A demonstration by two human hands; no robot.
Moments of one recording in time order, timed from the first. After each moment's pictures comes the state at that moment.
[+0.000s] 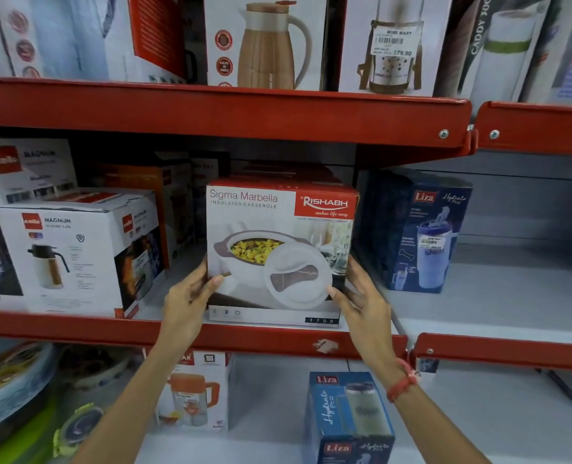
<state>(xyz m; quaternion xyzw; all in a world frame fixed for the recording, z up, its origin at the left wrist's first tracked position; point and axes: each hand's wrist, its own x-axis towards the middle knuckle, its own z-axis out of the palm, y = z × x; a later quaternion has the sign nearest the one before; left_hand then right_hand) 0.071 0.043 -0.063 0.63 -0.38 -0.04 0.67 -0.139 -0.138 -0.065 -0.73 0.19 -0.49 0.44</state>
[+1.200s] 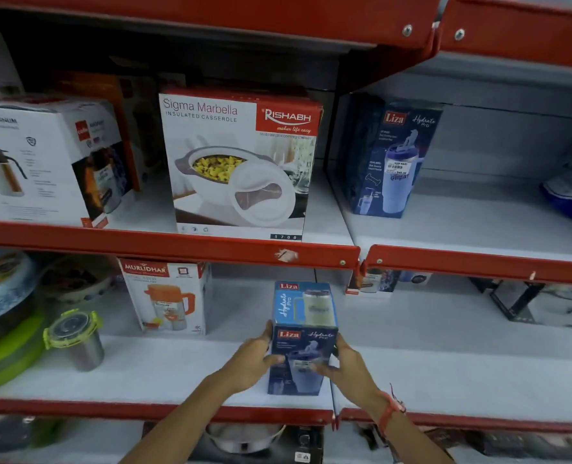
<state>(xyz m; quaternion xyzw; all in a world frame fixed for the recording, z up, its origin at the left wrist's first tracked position) -0.091 0.021 -0.231 0.73 -0.49 -0.34 0.33 -0.264 -0.109 -0.248 -0.81 0.35 -0.16 0.45</state>
